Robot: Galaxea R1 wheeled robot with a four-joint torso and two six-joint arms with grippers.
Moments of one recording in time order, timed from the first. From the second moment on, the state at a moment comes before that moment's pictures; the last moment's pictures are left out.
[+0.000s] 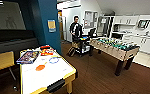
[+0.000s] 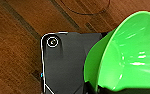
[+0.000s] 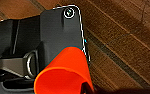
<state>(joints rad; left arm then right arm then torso) 1.49 2.75 -2.45 0.33 -0.20 -0.32 -1.57 2.83 -2.70 -0.23 0.16 0.23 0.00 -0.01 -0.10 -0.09</state>
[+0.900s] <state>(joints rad) 1.49 2.76 -2.45 0.33 -0.20 -0.32 -1.57 2.83 -2.70 -0.23 0.16 0.23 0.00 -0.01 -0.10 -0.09</state>
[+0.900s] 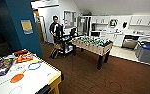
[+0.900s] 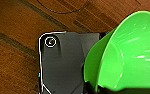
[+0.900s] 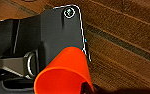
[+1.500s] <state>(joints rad) 1.49 2.76 -2.45 0.33 -0.20 -0.32 -1.57 2.83 -2.70 -0.23 0.16 0.23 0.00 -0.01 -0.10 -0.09</state>
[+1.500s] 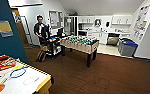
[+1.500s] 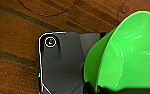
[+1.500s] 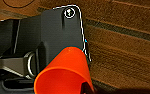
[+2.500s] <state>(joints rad) 1.49 2.76 -2.45 0.33 -0.20 -0.32 -1.57 2.84 -2.70 -0.23 0.16 0.23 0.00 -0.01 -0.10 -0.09</state>
